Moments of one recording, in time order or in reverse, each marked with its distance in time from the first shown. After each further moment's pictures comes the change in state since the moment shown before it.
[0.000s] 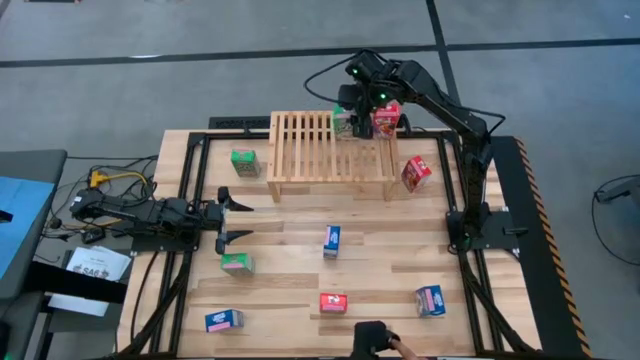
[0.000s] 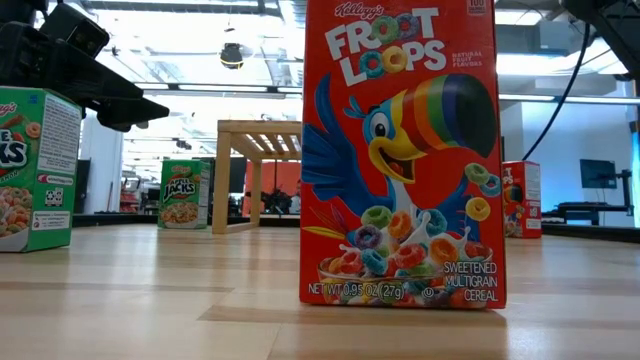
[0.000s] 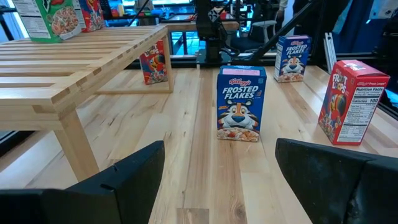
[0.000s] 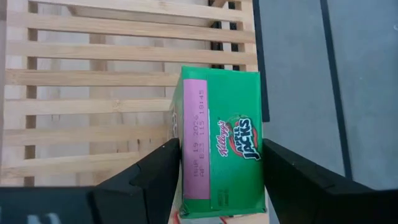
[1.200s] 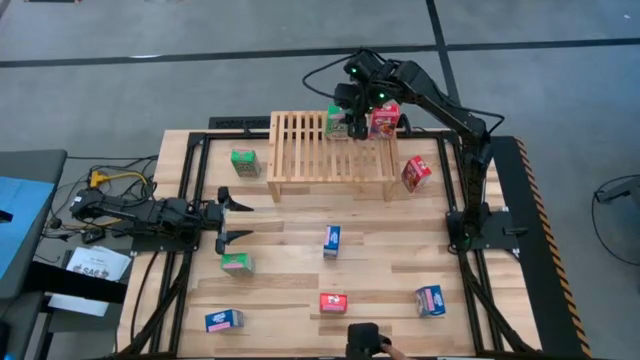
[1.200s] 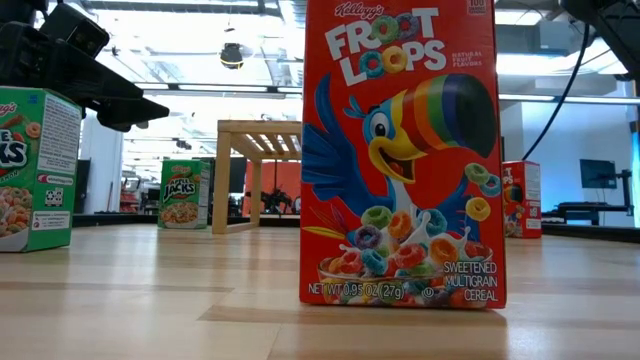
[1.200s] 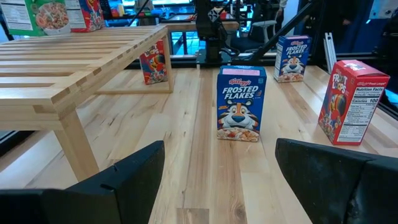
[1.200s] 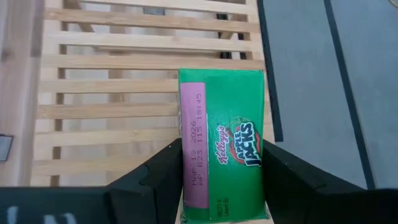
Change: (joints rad) left arm 0.000 0.000 0.000 0.000 0.000 0.000; right arm 0.000 0.002 0.000 0.055 -0.084 0.044
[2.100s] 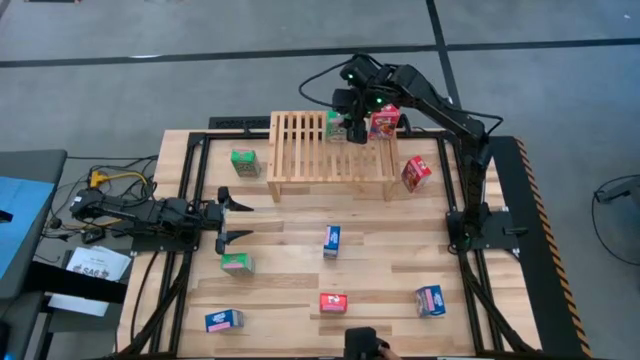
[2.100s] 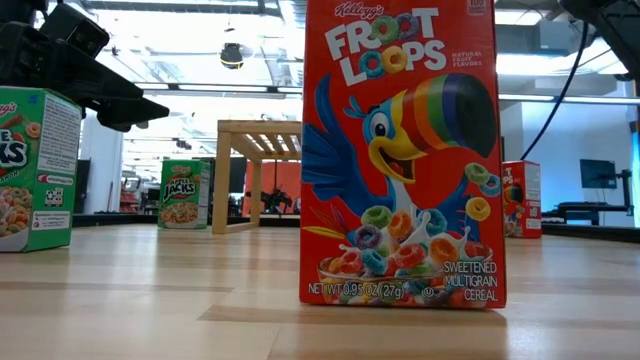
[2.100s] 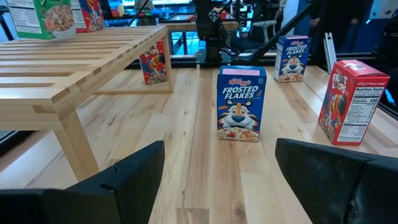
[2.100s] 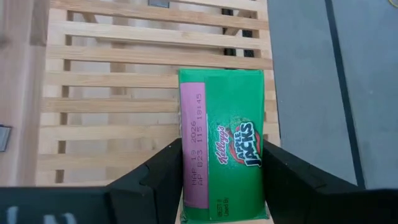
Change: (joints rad) left arm 0.000 0.000 0.000 0.000 0.000 0.000; right arm 0.033 0.004 0.000 -0.019 0.052 -0.007
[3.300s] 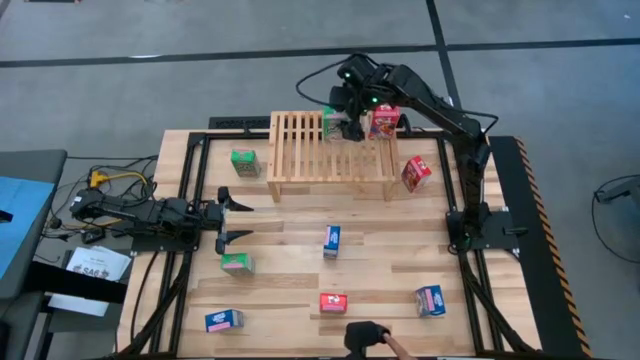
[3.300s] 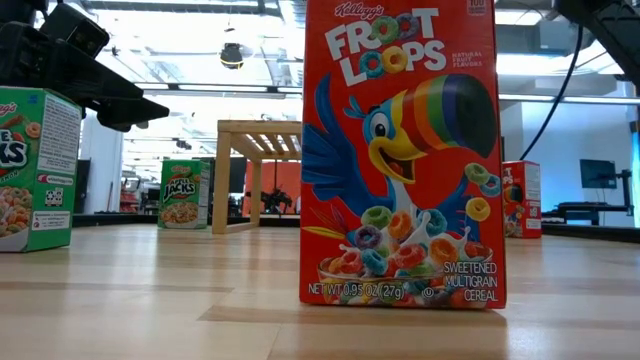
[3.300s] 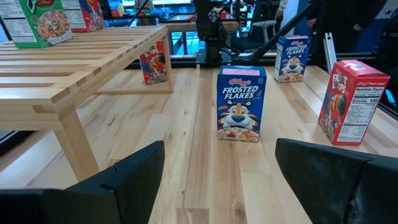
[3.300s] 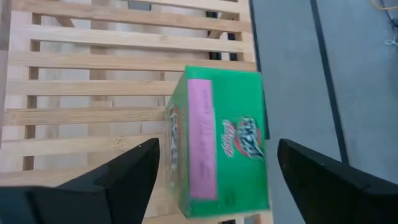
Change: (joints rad) left arm 0.000 0.000 0.000 0.000 0.000 0.000; right arm -0.003 0.021 -0.001 0.055 0.031 0.002
